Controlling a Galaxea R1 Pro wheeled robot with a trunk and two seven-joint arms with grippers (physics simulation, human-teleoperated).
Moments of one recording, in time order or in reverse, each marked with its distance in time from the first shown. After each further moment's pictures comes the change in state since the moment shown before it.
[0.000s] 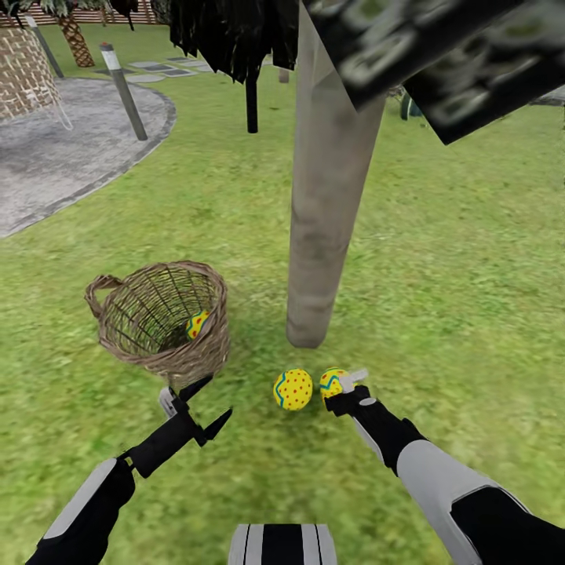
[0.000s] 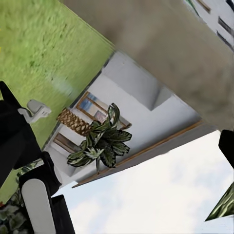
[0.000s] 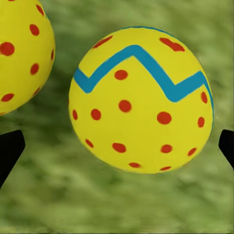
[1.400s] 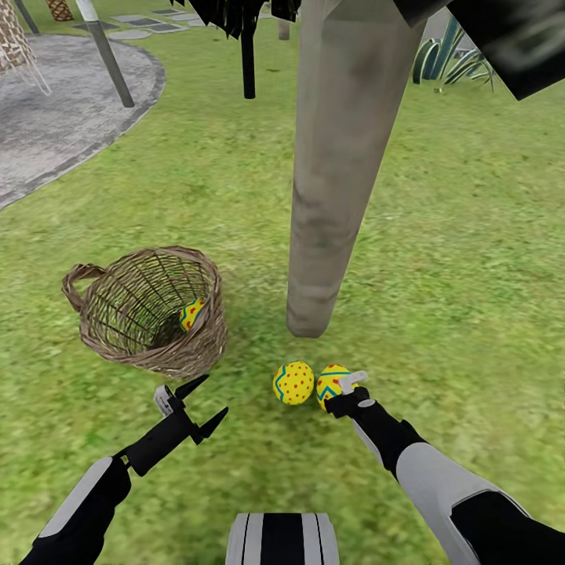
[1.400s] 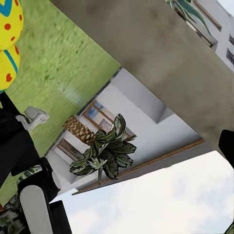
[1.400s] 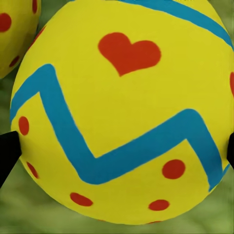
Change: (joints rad) left arm -0.004 0.012 0.011 0.003 0.000 -0.001 -0.002; right arm 0.012 0.004 -0.008 -0.015 0.020 0.011 -0.007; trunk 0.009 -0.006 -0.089
